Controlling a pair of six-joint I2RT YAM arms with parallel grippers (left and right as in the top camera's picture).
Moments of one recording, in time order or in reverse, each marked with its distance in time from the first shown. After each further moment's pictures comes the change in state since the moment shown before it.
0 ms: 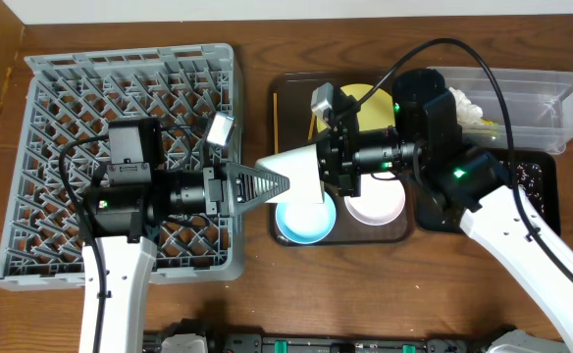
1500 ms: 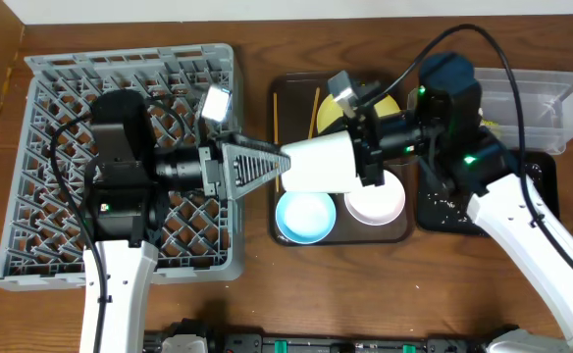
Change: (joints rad) left arm -0.015 -0.013 0.001 0.531 0.007 -0.340; right arm -0.097 0.025 -0.001 0.227 -0.337 0.110
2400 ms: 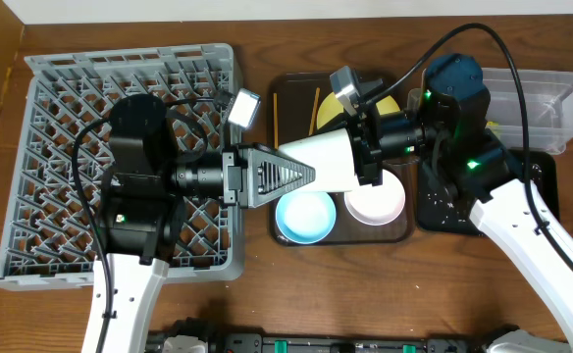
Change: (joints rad) left arm -0.144 -0.044 -0.009 0.095 -0.058 -0.197; right arm 0.019 -0.023 0.000 0.046 0.068 0.044
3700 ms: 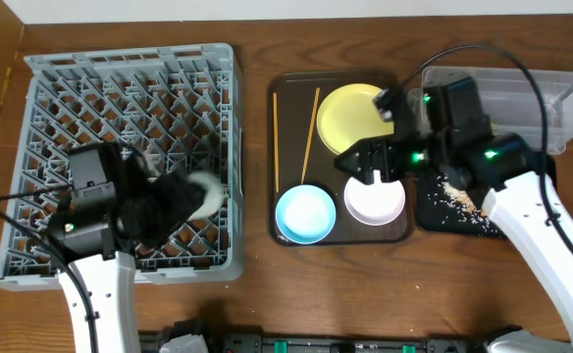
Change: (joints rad) left arm 0.386 -0.003 0.005 -0.889 -1.108 0.271; right arm -0.098 0.007 -0.005 -0.767 0.609 0.021
